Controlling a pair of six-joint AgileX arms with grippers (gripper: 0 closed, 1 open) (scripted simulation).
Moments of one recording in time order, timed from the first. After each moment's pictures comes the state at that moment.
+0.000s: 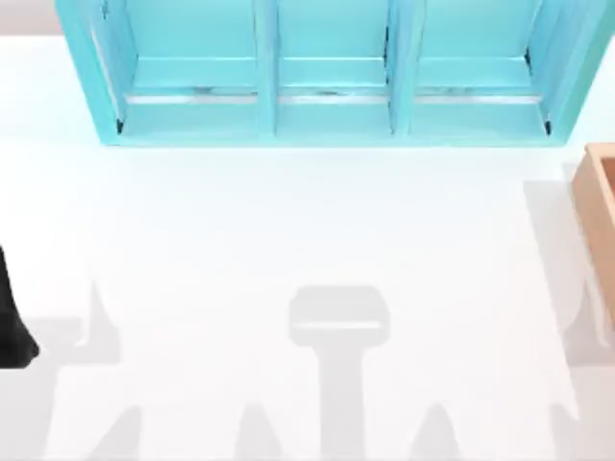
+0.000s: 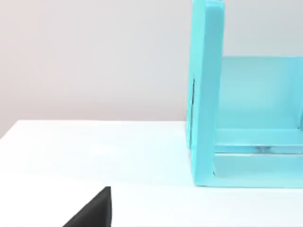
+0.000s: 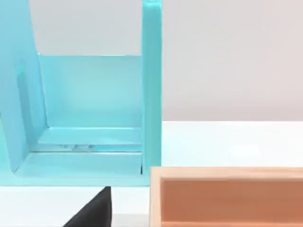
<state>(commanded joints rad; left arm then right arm) 0.00 0.00 0.00 0.00 0.00 0.00 0.00 0.00 0.00 0.00 0.00 0.00</state>
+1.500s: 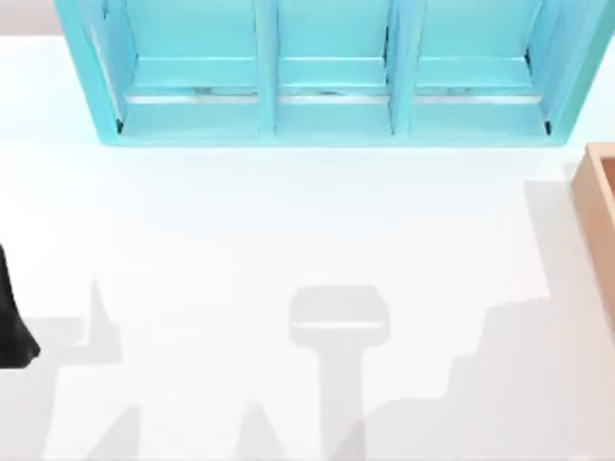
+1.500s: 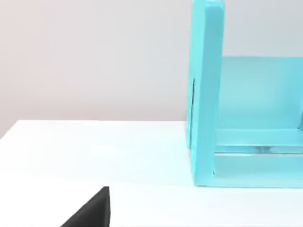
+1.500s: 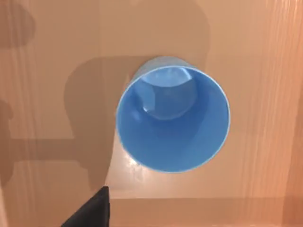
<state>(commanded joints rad) 0.00 0.00 0.00 0.00 0.00 0.00 -0.41 1.60 1.30 -1.21 0.00 -0.40</state>
